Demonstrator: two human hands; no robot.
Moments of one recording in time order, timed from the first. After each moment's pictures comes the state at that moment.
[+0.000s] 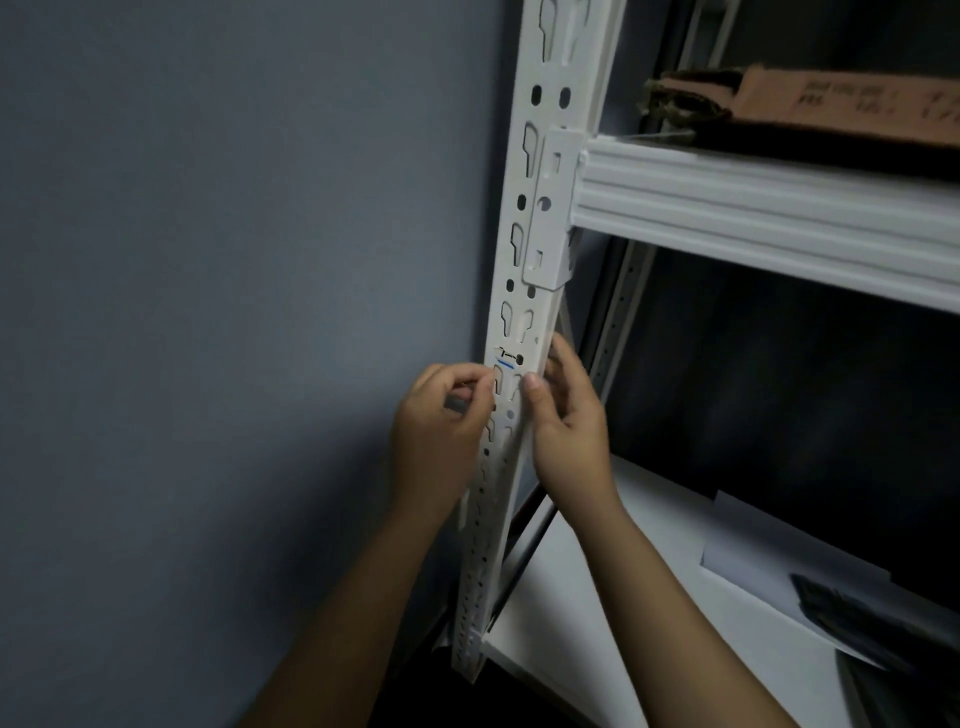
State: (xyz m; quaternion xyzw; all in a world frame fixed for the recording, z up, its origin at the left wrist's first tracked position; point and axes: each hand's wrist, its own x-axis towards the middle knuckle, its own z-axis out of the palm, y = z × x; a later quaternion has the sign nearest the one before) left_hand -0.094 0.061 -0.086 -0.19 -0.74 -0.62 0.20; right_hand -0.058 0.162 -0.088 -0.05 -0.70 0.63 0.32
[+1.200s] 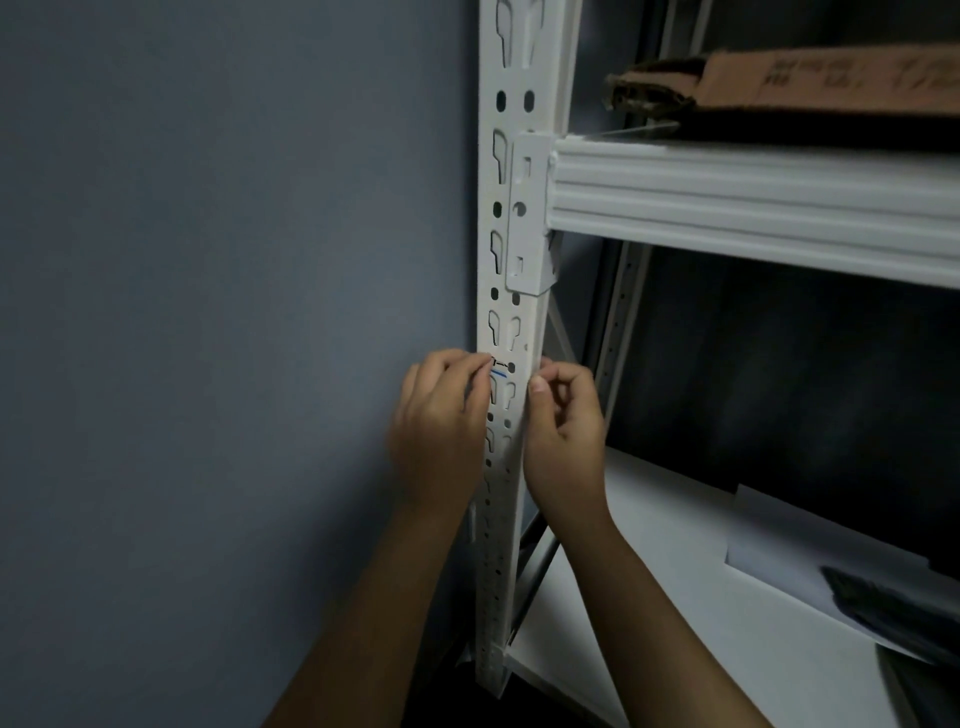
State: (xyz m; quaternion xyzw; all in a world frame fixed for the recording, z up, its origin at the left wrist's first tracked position) left_hand -0.111 0.071 -0.089 -0.25 -0.77 -0.41 0.41; right_hand -0.057 0.153 -0.088 -0.06 -0.66 0.64 0.40
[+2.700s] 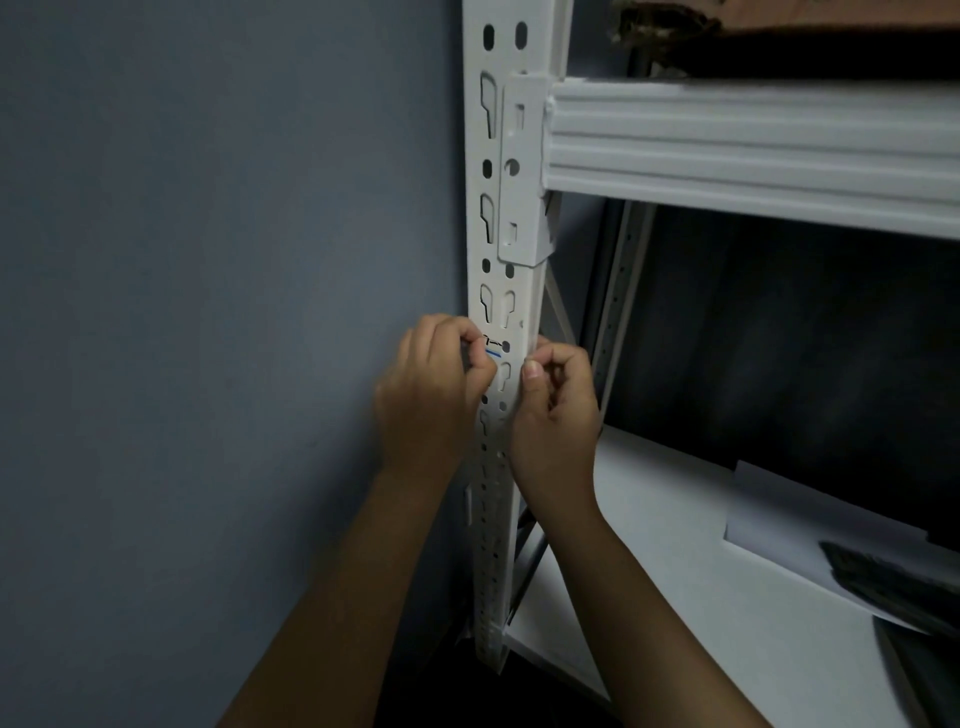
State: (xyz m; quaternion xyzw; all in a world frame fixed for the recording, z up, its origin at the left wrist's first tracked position) left_hand -0.126 0.074 -0.083 -0.28 -0.78 -0.33 0.45; right_hand -0.065 0.146 -0.094 -0.10 -0.66 0.62 0.42
